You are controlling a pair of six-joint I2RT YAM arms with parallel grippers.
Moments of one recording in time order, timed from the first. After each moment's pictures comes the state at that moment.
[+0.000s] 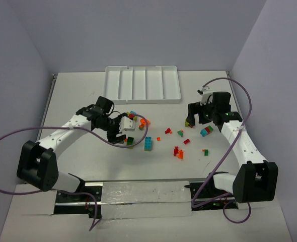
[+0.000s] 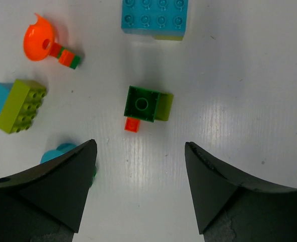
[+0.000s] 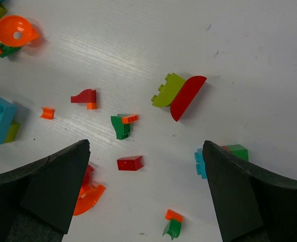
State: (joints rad) left arm -0.48 1.40 1.00 -0.72 0.59 1.02; right arm 0.02 1.20 0.90 -0.49 -0.33 -0.13
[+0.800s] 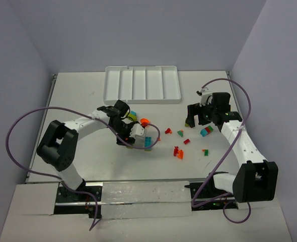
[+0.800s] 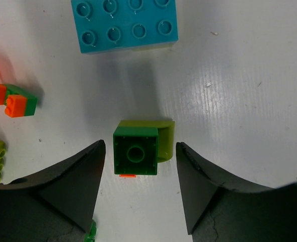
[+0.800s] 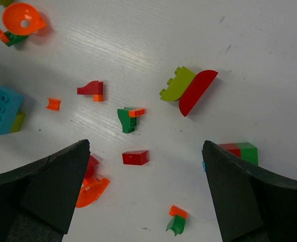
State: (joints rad) left arm -0.60 1.70 1.09 -0.70 0.55 1.15; right arm 0.02 1.20 0.90 -0.52 -0.36 -0.15
